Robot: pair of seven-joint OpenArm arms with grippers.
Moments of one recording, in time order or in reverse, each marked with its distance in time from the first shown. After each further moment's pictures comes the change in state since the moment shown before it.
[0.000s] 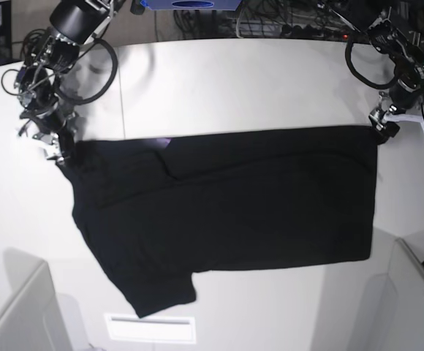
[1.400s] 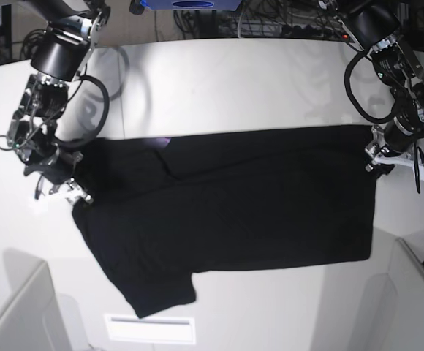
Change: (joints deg) left arm -1.8 -6.2 18.3 7.7 -7.1 13.7 2.4; right arm 10.3 8.3 -15.6 -0.4 -2.2 7.1 -12.5
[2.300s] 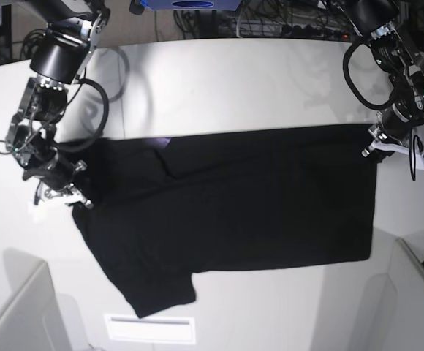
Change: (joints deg) left arm 4.2 0.1 0.1 2.4 0.0 -1.9 0.0; right arm 1.2 0.1 -0.4 -0.2 0.1 0.0 -0.1
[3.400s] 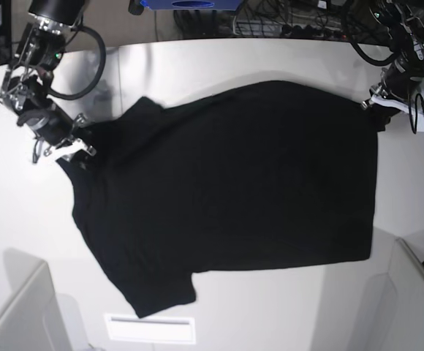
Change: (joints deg) left arm 15.5 3.2 -5.3 13.3 -4.3 -7.0 0.0; right arm -17.6 0.4 0.2 18.8 9.8 4.1 -3.5
